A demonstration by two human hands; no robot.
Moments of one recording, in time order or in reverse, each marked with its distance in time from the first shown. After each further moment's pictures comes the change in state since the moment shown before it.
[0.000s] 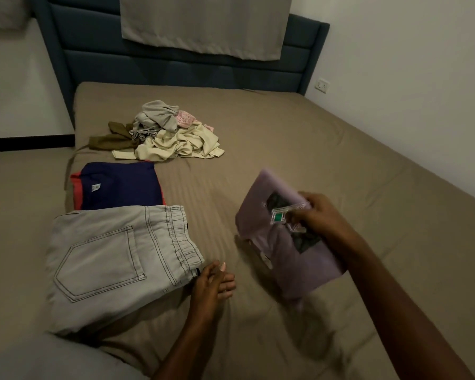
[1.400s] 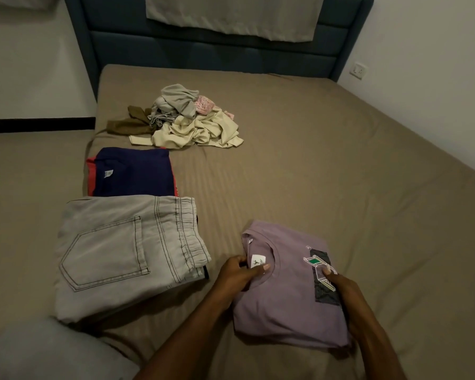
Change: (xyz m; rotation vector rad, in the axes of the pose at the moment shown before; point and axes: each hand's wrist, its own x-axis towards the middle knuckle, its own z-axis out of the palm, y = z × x) left_hand 0.048 -0.006 0.038 0.422 -0.111 -0.016; right_hand -0.043 0.197 0.028 0.608 0.126 0.693
